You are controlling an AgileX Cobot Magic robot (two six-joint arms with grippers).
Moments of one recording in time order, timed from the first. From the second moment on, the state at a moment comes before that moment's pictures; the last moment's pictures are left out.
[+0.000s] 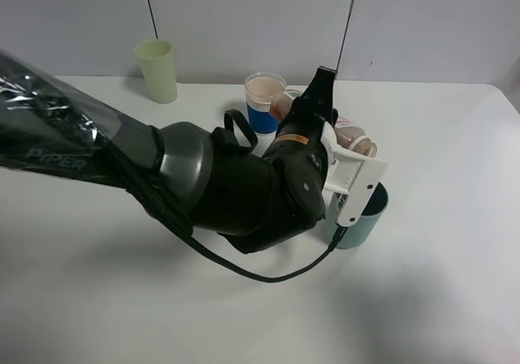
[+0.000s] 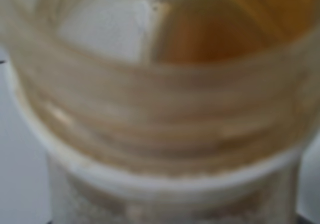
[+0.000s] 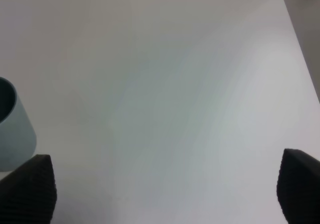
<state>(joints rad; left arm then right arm) -1.16 2.07 -1.17 -1.29 -0.93 2.48 -0.02 0.00 -0.51 0.05 1.06 -0.06</state>
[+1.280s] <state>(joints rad) -1.16 2.07 -1.17 -1.28 -0.96 2.58 -0.02 0.00 -0.51 0.05 1.06 -0.06</state>
